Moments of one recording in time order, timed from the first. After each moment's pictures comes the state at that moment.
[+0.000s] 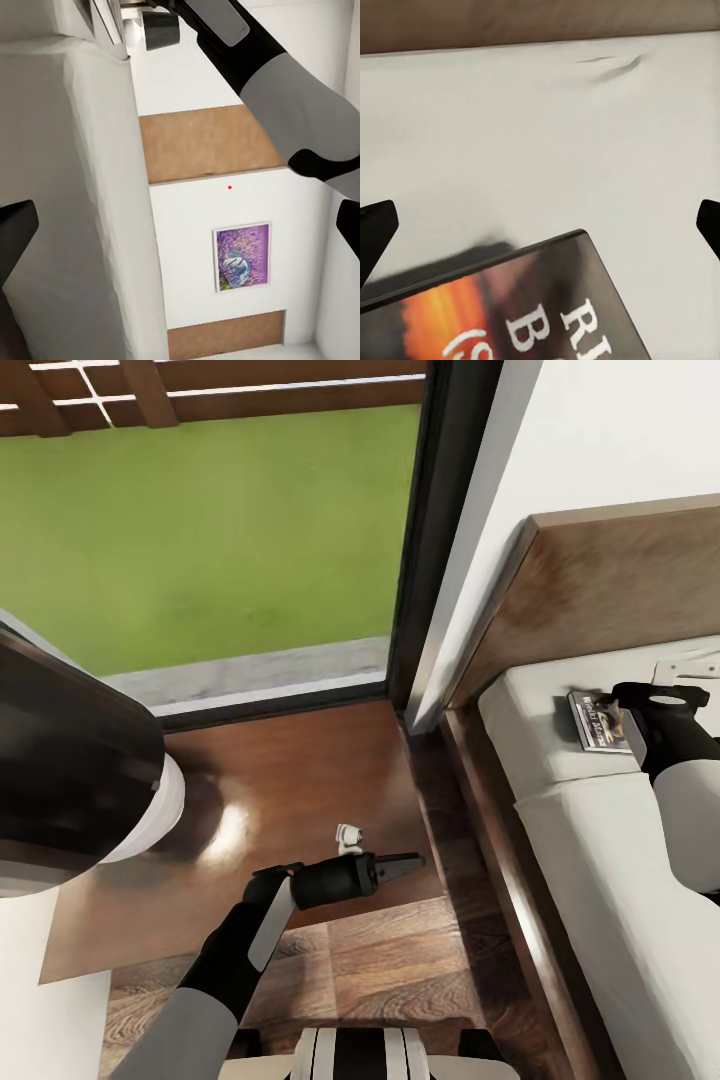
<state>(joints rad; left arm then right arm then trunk) -0.60 -0.17 -0.17 -0.99 0.45 0.65 -1.16 -1.39 -0.34 -0.31 -0.40 0.31 0.17 -0.25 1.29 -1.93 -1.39</state>
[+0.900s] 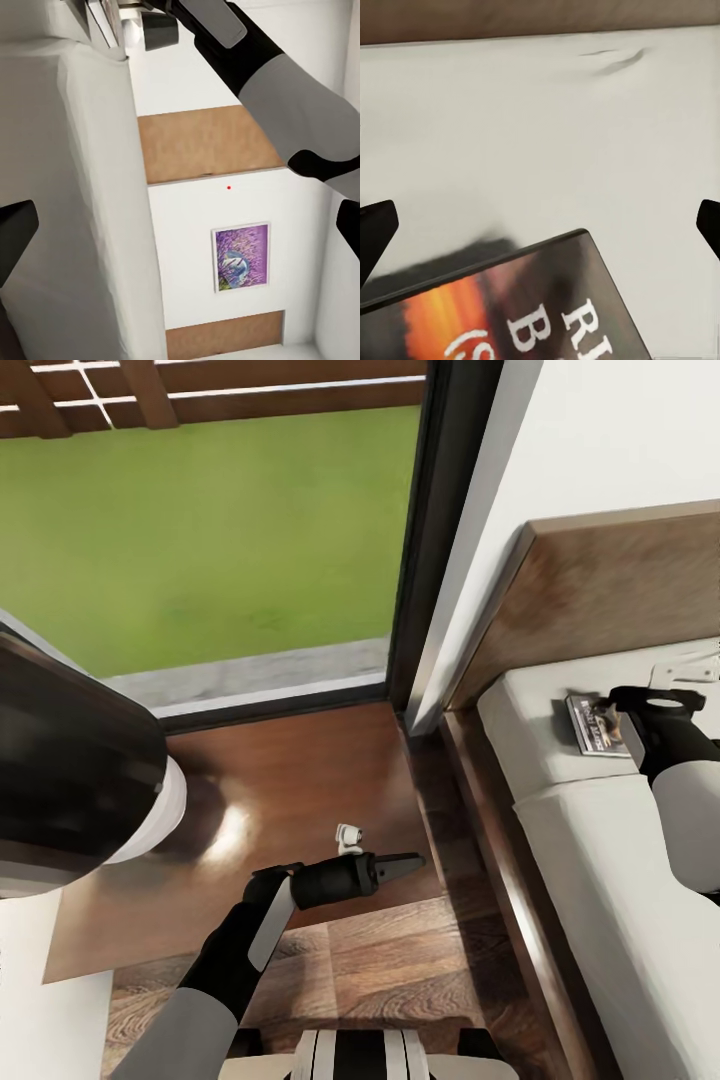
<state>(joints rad) -0.60 -0.17 -0.17 -0.99 0.45 0.65 -1.16 -1.39 -0.34 -0.30 -0.38 0.31 0.17 -0.25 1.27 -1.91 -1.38</state>
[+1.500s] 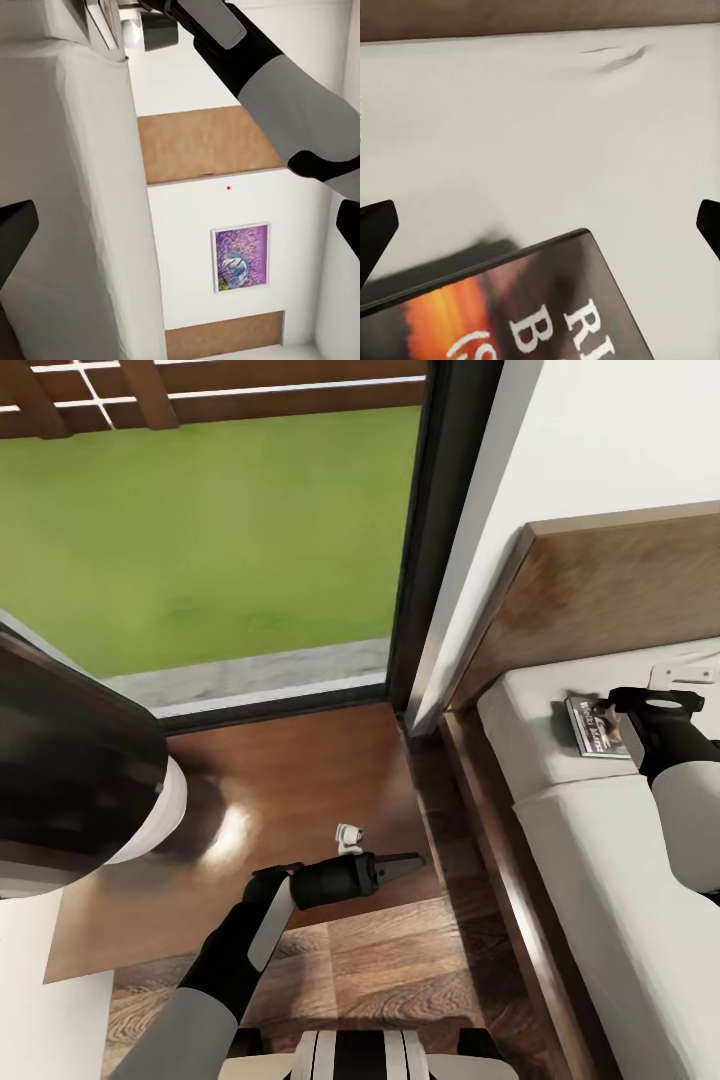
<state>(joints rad) -0.60 -0.17 -0.17 -0.99 0.45 0.65 -1.16 -1.39 -0.34 -0.30 -0.38 0.31 0.17 -0.25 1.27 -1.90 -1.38</state>
